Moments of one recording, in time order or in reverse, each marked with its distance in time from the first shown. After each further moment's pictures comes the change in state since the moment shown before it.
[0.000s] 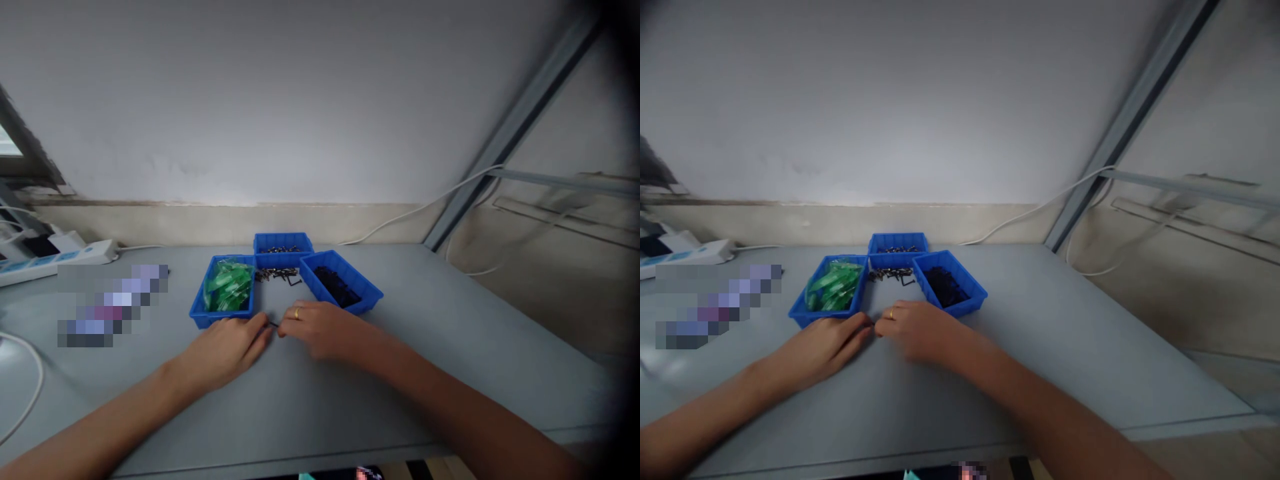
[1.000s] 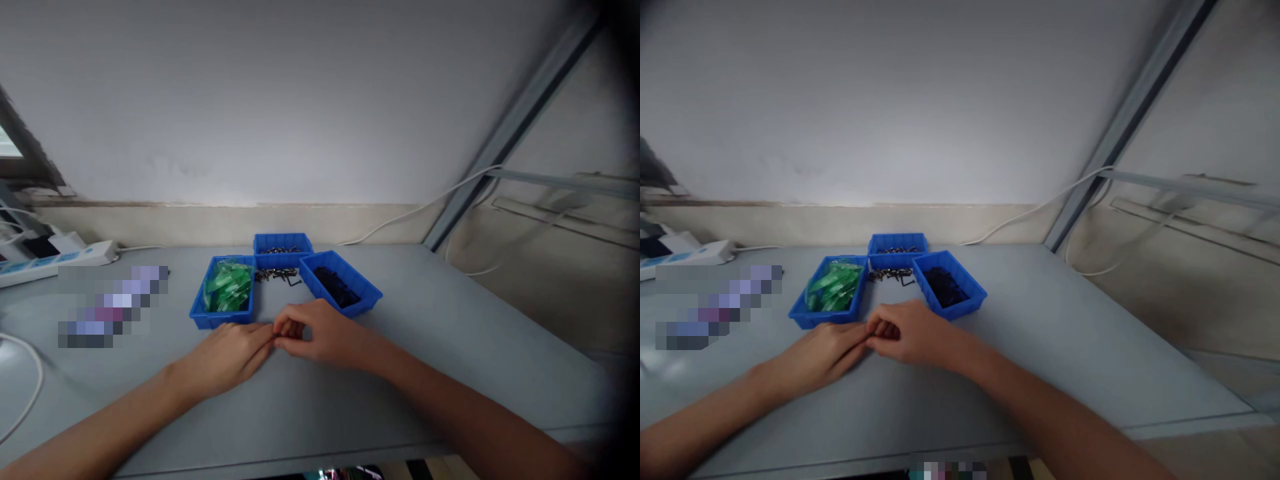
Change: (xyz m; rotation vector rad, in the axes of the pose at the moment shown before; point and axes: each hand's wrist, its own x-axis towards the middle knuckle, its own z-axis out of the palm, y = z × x) left_hand -0.001 -0.001 0.003 -0.107 0.036 0.192; right_hand 0.003 -0.017 -0.011 0.683 0.175 0.315
